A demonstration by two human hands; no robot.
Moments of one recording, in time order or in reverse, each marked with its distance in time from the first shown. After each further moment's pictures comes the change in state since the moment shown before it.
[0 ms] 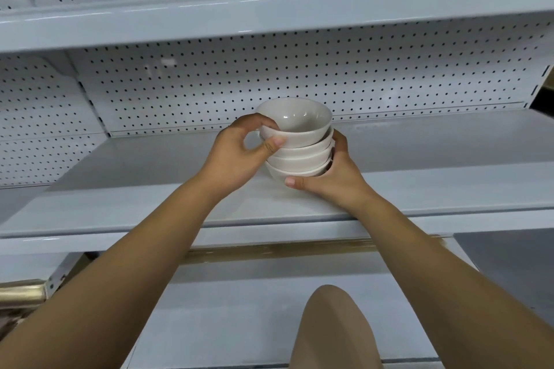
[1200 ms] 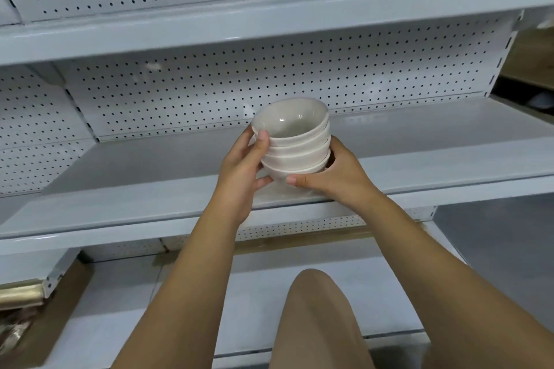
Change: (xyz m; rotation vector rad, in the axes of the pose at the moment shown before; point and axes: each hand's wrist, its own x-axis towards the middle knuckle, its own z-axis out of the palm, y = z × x) left_hand -0.046 0.036 0.048 -0.706 0.054 -0.394; right_hand -0.058 -0.037 -0.036 0.037 0.018 -0.012
